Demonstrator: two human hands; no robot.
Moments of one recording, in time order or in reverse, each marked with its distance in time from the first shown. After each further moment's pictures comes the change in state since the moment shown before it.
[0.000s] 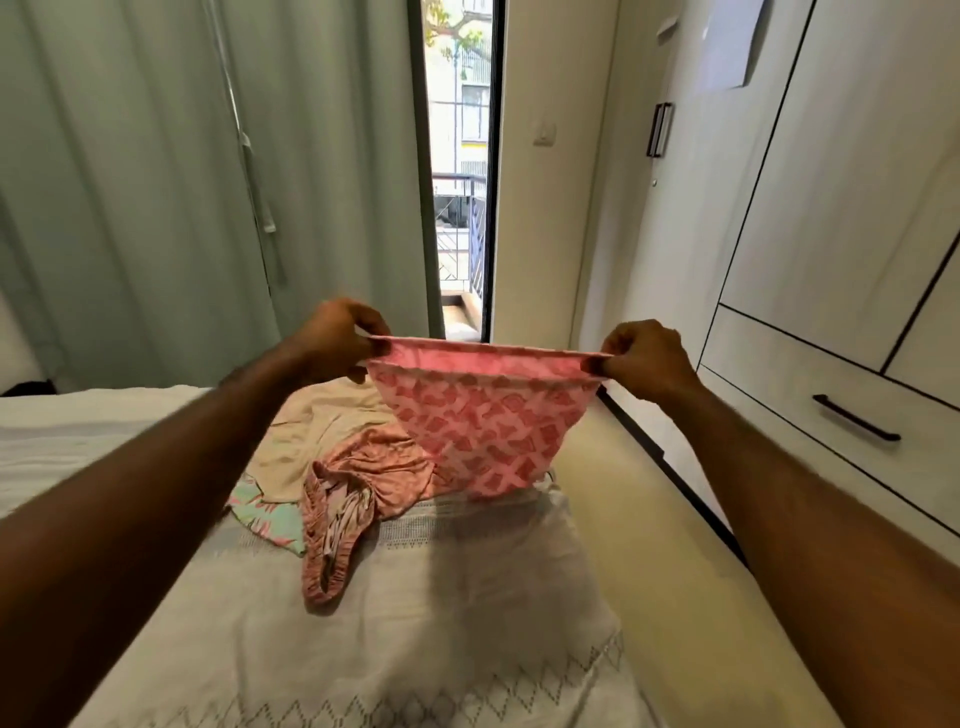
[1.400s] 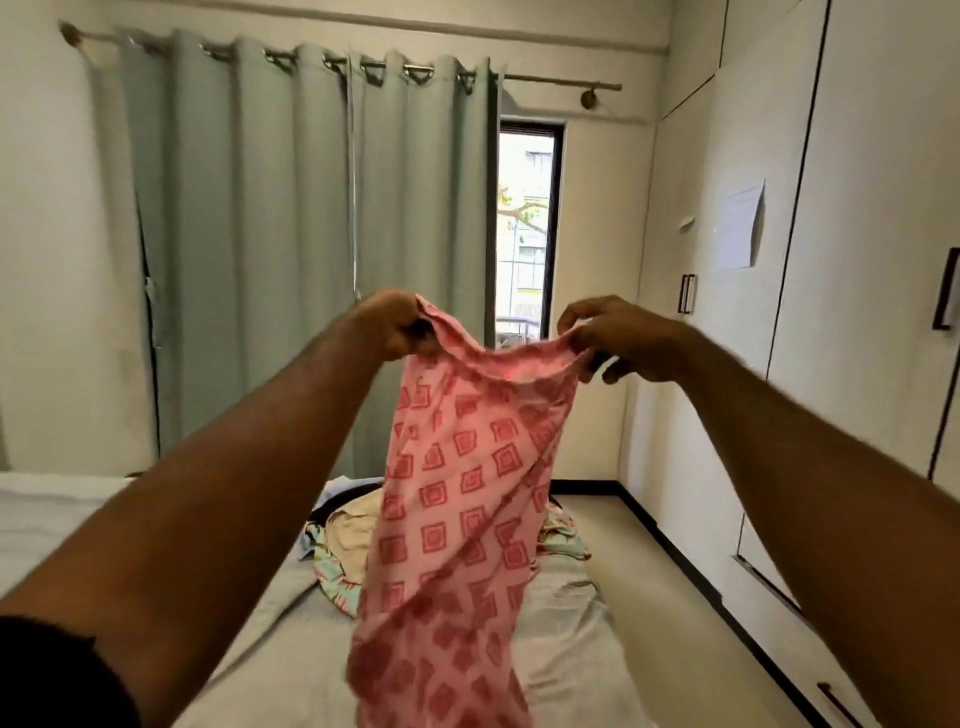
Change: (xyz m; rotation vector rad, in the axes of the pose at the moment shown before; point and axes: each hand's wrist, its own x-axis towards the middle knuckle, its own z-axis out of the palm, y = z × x) left_hand -0.101 0.159 -0.150 -0.775 0.191 -0.224; right_hand -0.106 -0.226 -0.116 0.140 -0.415 -0.369
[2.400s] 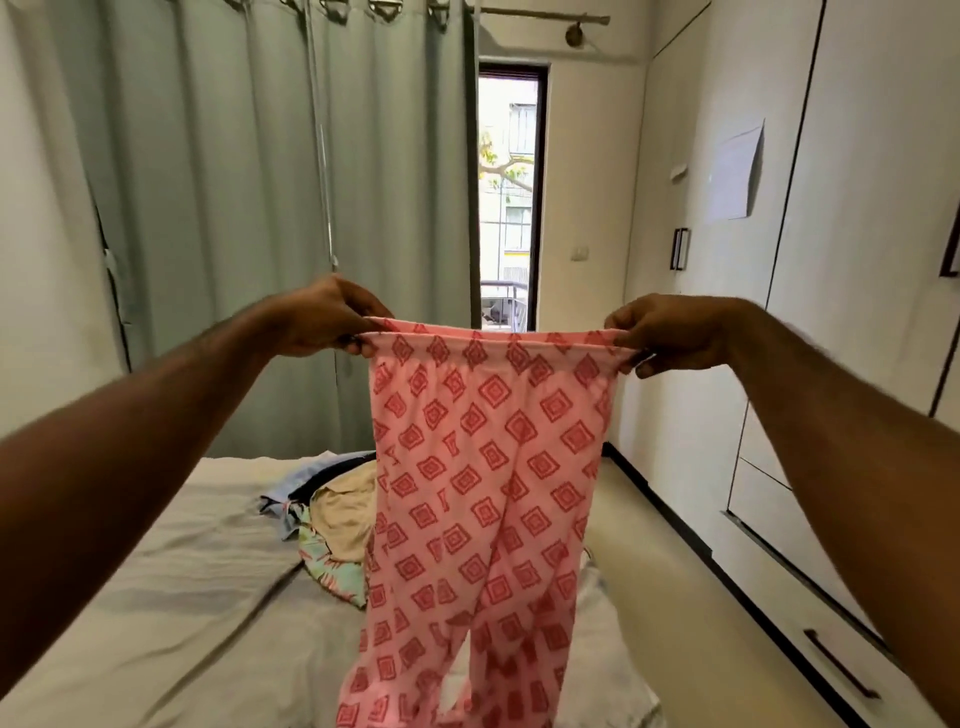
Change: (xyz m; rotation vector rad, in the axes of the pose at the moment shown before) left_hand 0.037 -0.034 -0.057 0.595 -0.302 0.188; right_hand 0.013 0.075 -0.039 0.188 -0.216 0.258
